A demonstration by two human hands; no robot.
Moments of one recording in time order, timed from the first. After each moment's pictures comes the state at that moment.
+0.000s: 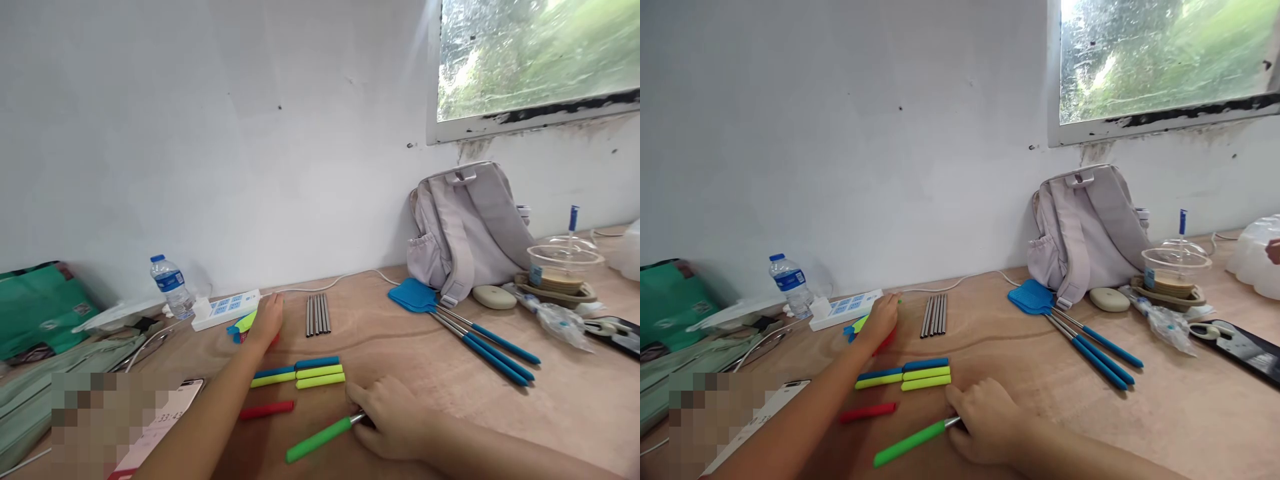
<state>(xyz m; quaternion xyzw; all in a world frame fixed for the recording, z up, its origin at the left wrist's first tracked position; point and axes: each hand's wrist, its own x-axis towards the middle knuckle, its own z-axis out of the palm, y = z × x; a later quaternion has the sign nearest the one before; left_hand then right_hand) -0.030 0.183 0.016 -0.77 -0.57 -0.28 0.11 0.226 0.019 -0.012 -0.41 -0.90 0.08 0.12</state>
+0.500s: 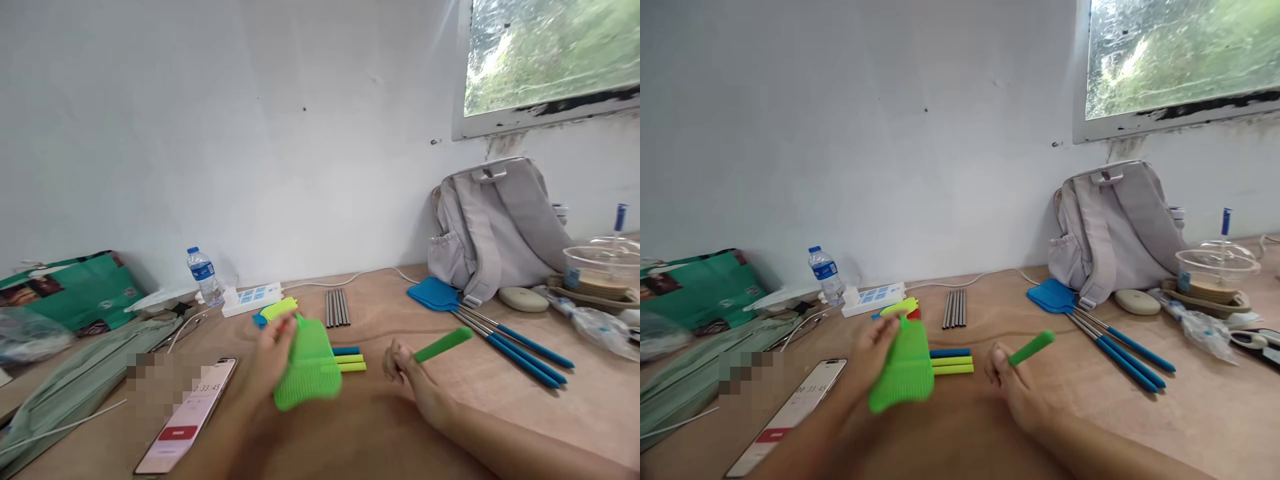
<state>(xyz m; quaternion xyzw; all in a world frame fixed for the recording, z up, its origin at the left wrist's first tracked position) -0.023 0.052 0.043 -0.61 -0.57 -0.53 -0.11 0.225 0.030 -0.026 -0.31 -0.64 0.44 0.55</state>
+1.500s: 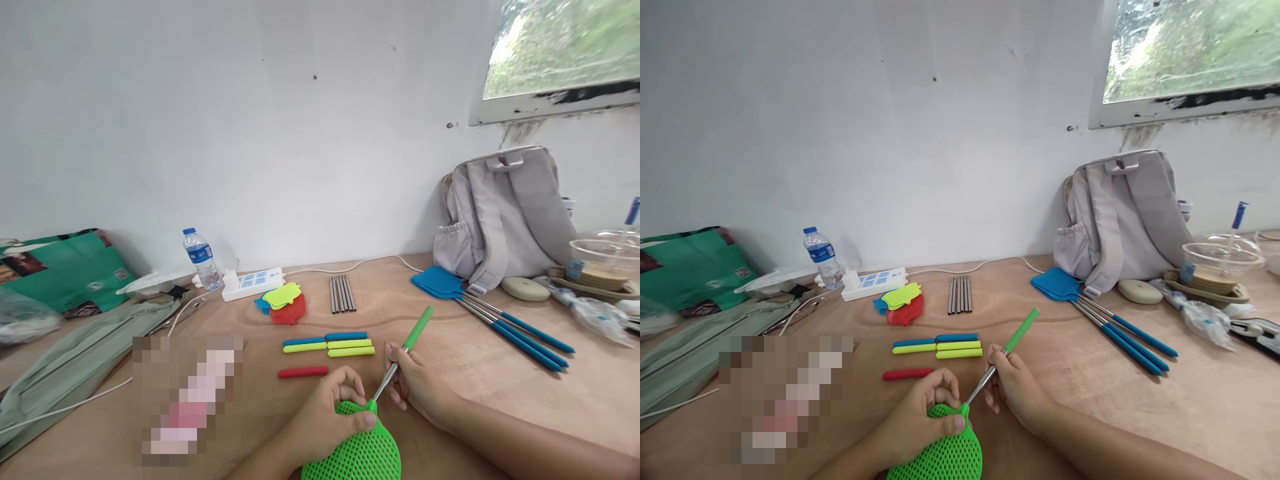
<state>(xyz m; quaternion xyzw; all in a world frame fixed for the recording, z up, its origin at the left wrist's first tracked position) 0.018 -0.013 -0.003 -0.61 -0.40 -0.31 -0.61 0.192 0.016 -0.026 -0.39 -0.43 0.67 0.46</state>
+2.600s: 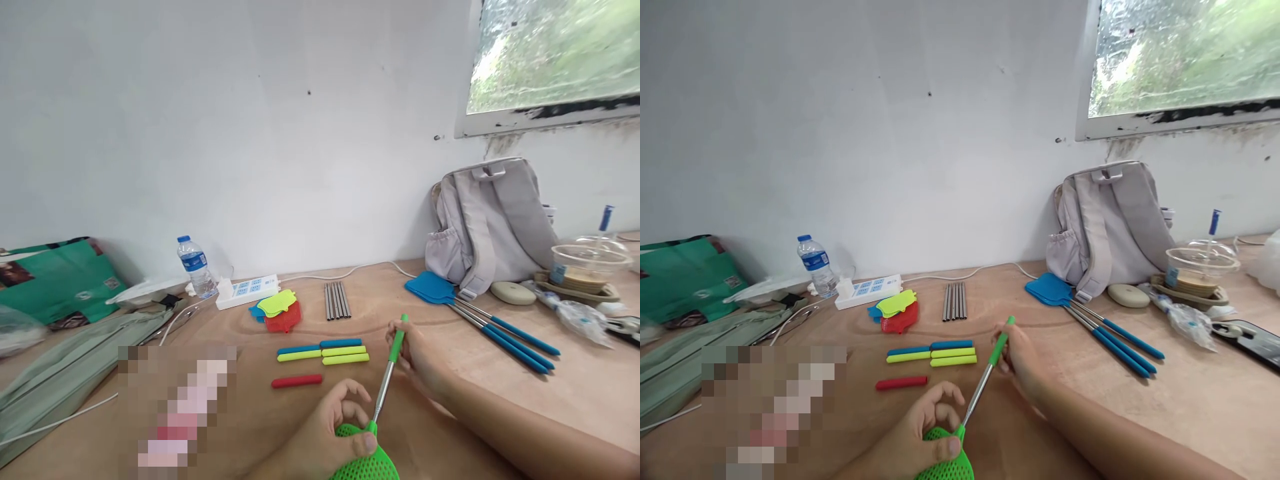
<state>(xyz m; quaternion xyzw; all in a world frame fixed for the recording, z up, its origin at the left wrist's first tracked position) 0.023 -0.017 -0.009 -0.62 -0.33 -0.28 -0.66 0.209 0.040 -0.005 -0.43 -0.38 0.59 0.57</state>
